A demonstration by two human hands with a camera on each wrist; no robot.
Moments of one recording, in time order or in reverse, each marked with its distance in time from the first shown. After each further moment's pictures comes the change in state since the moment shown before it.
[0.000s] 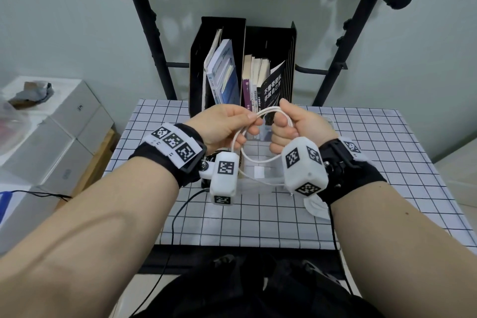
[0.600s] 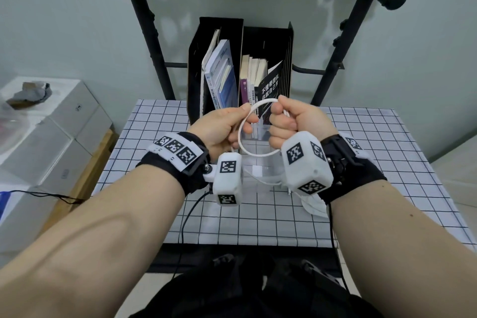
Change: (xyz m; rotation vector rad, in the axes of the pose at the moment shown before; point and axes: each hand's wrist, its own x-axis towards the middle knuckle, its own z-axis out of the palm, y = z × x) left_hand -0.001 -0.008 0.016 -0.248 0.166 -0.002; right_hand -0.012 -0.007 0.012 0.091 -0.011 -0.050
